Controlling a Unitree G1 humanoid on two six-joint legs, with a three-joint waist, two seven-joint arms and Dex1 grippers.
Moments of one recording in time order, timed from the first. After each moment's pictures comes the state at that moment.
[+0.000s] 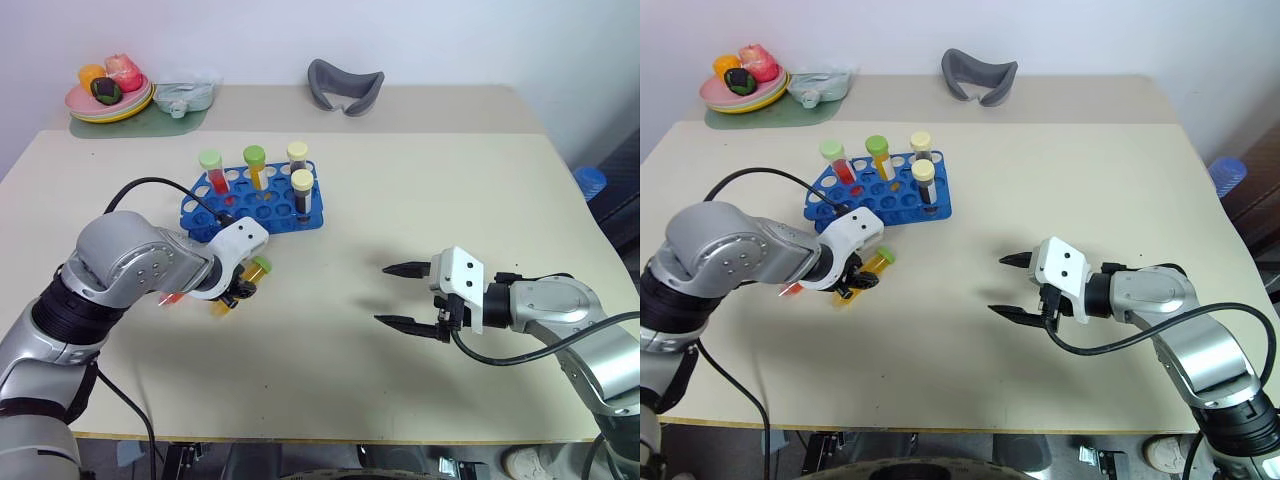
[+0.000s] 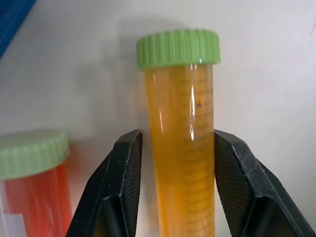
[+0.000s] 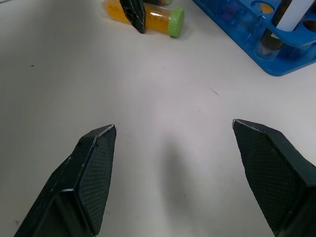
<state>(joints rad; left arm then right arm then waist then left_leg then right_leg) -0.79 0.84 -0.37 -0.32 -0.96 1.61 -0.09 -0.14 -0.83 0.03 -0.55 0.41 0.50 0.95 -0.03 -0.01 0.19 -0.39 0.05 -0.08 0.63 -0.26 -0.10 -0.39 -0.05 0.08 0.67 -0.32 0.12</state>
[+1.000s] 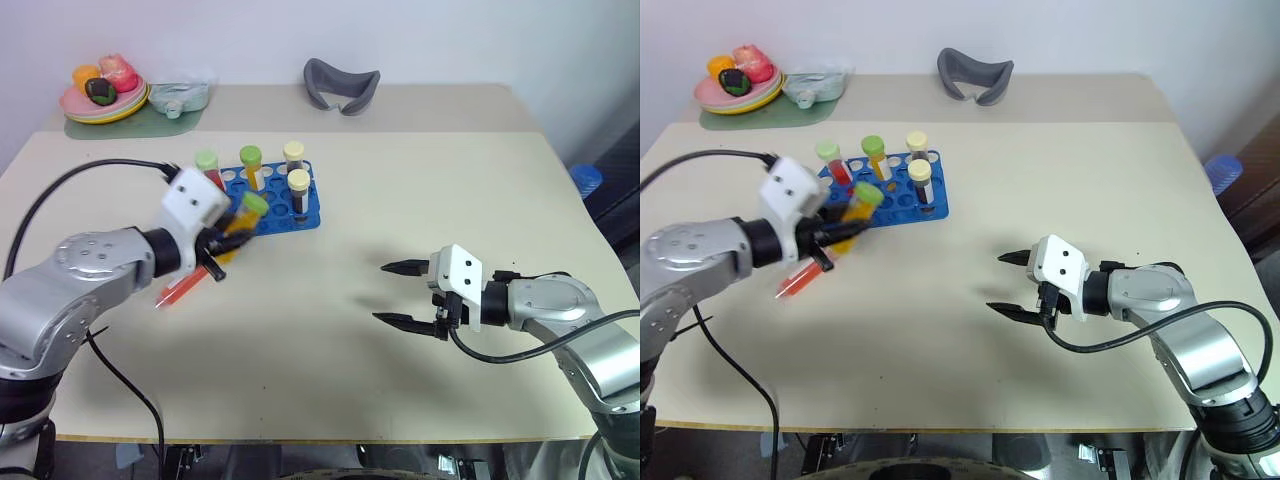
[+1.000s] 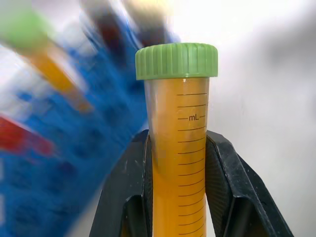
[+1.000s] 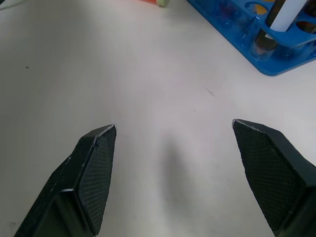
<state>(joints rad) -0.34 0.86 0.18 -0.56 -0.70 0.87 -0.43 -0.15 -0.82 0.04 -0.53 0.41 0.50 0.95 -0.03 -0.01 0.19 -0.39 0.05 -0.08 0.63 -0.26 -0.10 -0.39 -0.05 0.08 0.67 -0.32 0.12</state>
